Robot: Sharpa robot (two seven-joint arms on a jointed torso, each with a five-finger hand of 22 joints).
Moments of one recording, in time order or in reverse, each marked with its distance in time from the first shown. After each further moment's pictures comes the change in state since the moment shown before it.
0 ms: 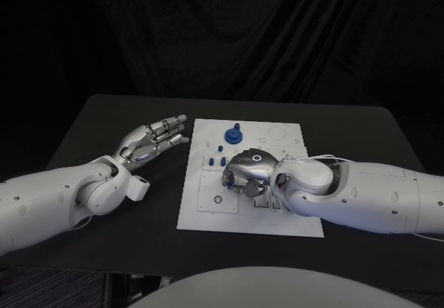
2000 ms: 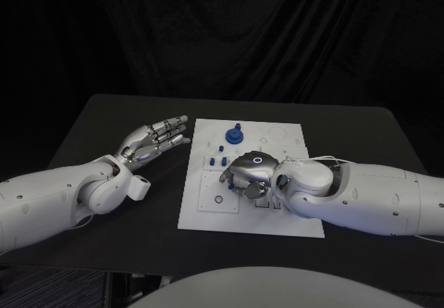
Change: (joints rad) left arm -0.002 0.005 0.000 -0.009 0.000 0.012 -0.006; left_hand 0.000 0.000 0.003 -0.003 -0.008 -0.003 0.003 0.000 0.000 -0.004 0.004 0.000 0.000 0.004 0.004 0.000 0.000 0.000 0.004 0.004 0.000 0.006; right arm -0.004 0.001 -0.001 -0.002 -0.001 0.035 -0.015; right_hand -0.012 -0.031 -0.008 0.028 -0.024 -0.296 -0.006 -0.078 -0.095 -0.189 0.059 -0.053 -0.009 -0.015 0.040 -0.035 -0.059 0.016 -0.038 0.038 -0.098 0.001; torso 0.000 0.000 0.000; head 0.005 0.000
